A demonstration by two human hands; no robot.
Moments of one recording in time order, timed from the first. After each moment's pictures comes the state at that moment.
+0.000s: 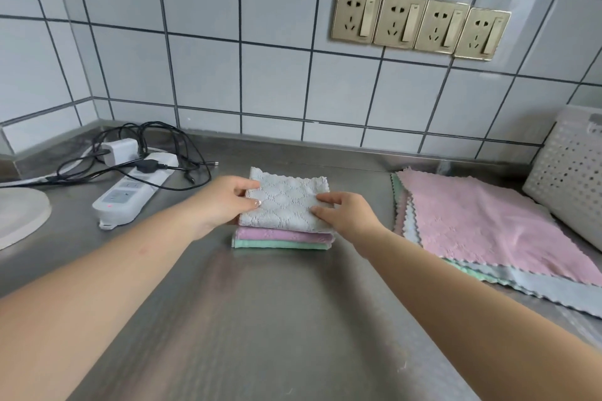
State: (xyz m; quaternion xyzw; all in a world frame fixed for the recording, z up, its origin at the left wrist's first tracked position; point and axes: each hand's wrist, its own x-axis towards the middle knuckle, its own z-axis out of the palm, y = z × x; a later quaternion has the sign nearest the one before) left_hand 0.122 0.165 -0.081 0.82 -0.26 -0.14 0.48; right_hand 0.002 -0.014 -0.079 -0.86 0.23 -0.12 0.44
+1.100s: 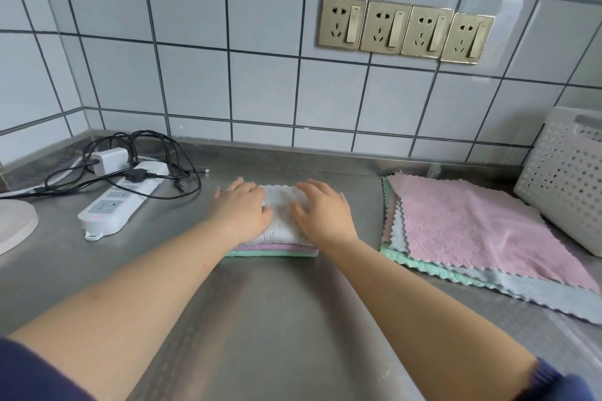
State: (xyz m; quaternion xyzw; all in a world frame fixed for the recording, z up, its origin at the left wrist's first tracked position) left_hand 0.116 0.122 -0.092 0.95 -0.31 0.05 0.08; right_hand 0.031 -0.014 -0.101 -0.95 0.15 -0.22 0.19
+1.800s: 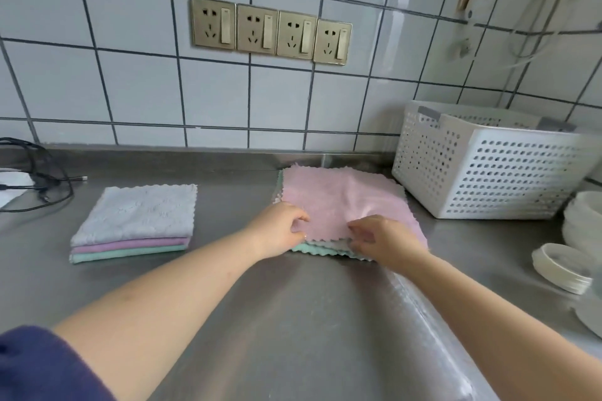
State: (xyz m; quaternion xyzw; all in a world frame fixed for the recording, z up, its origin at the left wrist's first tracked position) left_hand -0.045 -0.050 -0.084 0.81 -0.54 -0.04 0.23; right_hand -0.207 -0.195 -0.077 -0.95 0.28 -0.08 0.13
